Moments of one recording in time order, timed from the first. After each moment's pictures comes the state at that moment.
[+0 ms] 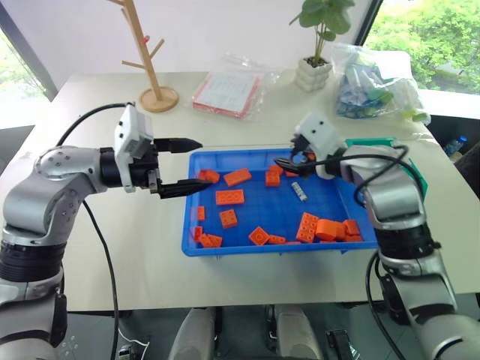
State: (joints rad) left arm -0.55 0.80 0.09 -0.23 -0.64 0.60 -1.13; right arm -0.65 -0.50 0.08 -0.24 -0.04 1.00 0.73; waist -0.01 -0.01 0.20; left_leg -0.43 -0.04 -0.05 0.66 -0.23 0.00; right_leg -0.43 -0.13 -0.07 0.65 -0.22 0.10
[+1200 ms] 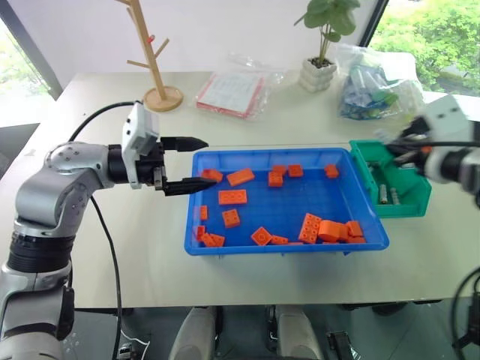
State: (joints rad) left arm -0.60 0.77 0.05 -0.16 -0.62 0.58 -1.18; right arm -0.49 -0.98 -0.34 -0.31 0.20 1.20 0.66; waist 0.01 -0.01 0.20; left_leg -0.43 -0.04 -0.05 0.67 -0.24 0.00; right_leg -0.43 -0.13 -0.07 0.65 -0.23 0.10
